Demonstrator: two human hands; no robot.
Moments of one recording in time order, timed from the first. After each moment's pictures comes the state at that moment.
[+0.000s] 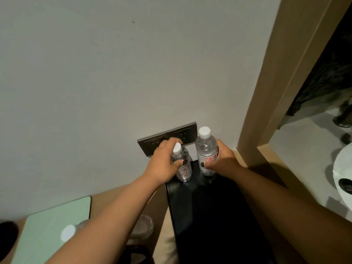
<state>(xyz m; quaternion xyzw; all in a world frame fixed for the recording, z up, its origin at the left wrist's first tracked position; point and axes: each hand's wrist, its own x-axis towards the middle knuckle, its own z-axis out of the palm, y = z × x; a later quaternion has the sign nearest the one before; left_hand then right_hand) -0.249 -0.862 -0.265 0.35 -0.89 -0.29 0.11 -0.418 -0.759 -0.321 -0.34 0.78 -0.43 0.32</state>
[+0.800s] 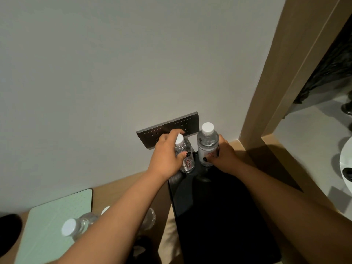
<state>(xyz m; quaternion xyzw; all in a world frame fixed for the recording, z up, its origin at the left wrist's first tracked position) -0.253 -0.853 -0.272 0.38 -0.86 -0.31 0.13 -0.422 -0.763 -0.358 -0.38 0.76 -0.42 0.31</state>
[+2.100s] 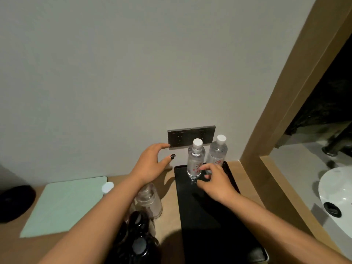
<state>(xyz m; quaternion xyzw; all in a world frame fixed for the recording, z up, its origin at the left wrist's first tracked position) -0.126 -0.842 -0.230 0.39 -0.84 -0.31 0.20 -0.288 -0.706 -0.259 -0.41 0.80 -0.33 0.29</state>
